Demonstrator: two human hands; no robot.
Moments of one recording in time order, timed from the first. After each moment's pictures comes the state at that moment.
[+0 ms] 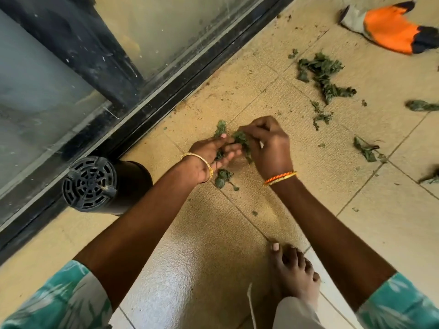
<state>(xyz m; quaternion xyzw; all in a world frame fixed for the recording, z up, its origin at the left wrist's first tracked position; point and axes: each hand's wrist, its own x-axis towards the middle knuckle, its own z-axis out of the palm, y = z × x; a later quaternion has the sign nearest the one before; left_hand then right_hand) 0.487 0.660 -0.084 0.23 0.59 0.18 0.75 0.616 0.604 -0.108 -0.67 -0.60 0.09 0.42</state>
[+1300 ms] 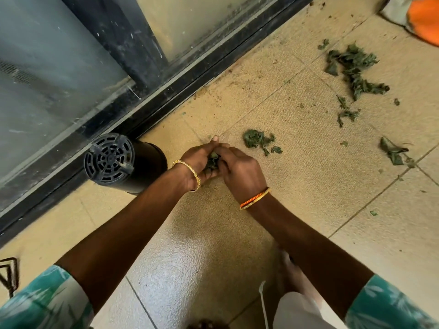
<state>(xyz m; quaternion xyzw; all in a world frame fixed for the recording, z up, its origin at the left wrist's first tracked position) 0.436 0.635 -0.100 0.22 0.62 0.19 0.73 0.536 0.574 -0.111 -0.61 -0.69 0.16 0.35</state>
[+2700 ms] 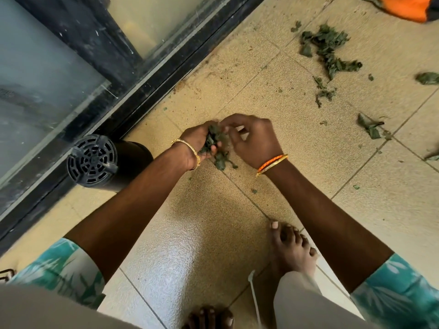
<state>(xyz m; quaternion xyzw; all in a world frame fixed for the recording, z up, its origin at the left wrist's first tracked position) 0.470 0.649 -0.084 0.26 0.64 0.16 0.70 0.597 0.588 -0.092 -0.64 -0.59 0.28 0.39</state>
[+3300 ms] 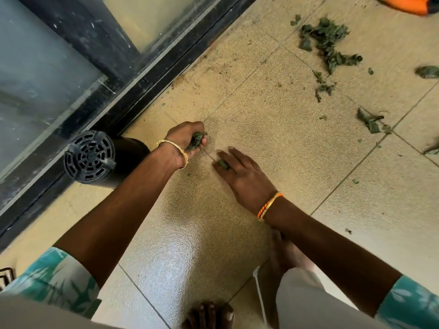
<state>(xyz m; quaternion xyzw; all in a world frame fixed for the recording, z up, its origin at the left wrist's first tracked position) 0.450 0.655 -0.095 0.20 0.67 0.24 0.68 0.571 0.514 -0.144 -0.59 -0.79 0.12 0.11</state>
